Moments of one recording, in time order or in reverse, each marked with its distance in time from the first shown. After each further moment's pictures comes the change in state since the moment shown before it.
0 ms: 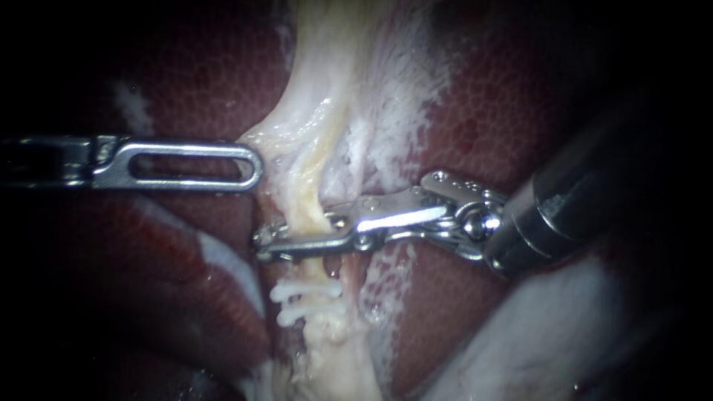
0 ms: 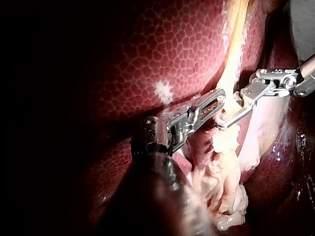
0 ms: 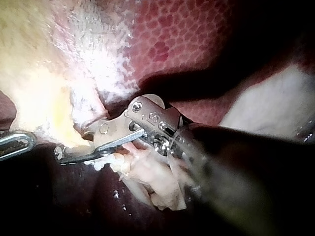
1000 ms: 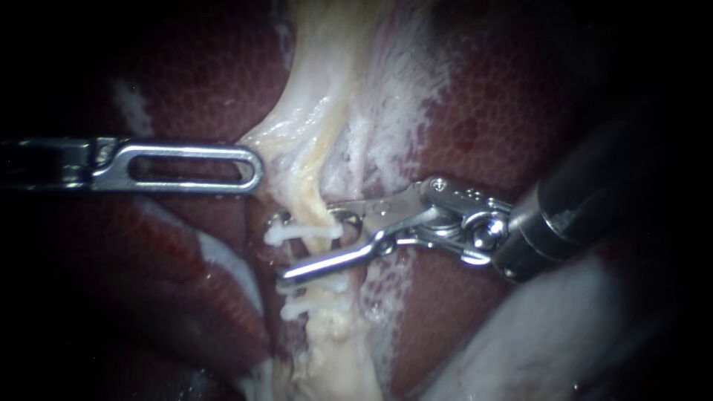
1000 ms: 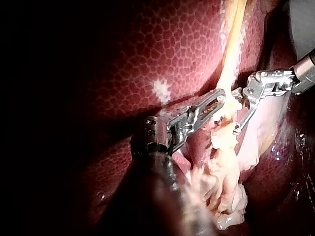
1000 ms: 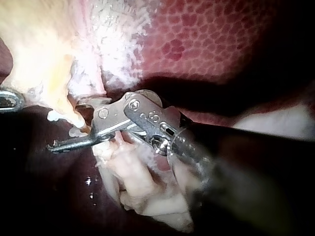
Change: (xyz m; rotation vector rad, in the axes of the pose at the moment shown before) right arm 0.000 0.001 0.000 -0.090 0.011 -0.369; left arm 0.000 0.000 0.000 -0.002 -0.001 0.000
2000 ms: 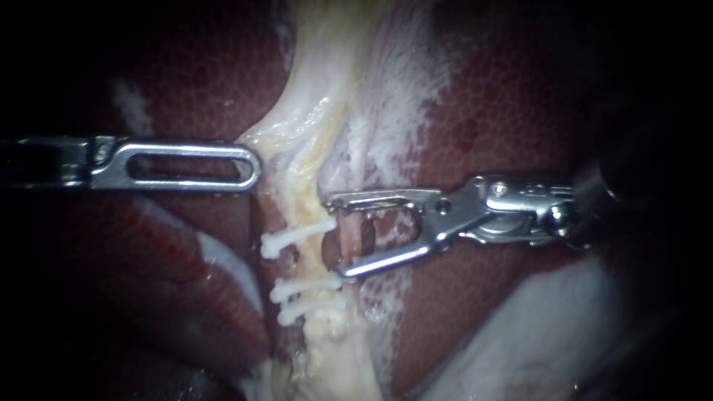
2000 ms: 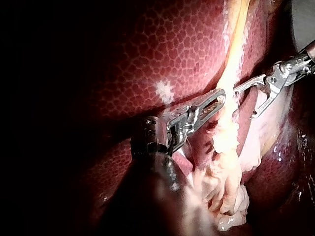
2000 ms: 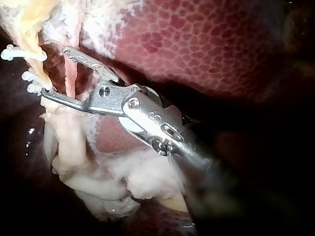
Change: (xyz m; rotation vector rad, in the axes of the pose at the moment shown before) right arm -0.002 -0.004 -0.010 -0.067 -0.026 -0.218; left arm 0.000 0.001 0.000 0.001 0.001 0.001
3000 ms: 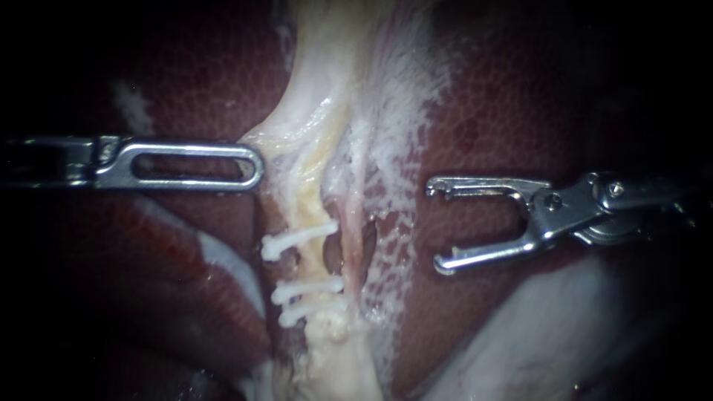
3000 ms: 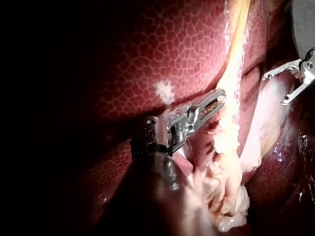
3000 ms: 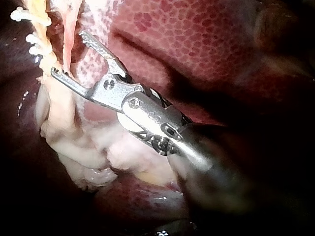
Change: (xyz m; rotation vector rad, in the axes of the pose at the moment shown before) right arm 0.006 -0.003 -0.007 -0.050 -0.013 -0.038; left arm 0.000 0.000 0.001 0.001 -0.002 0.002
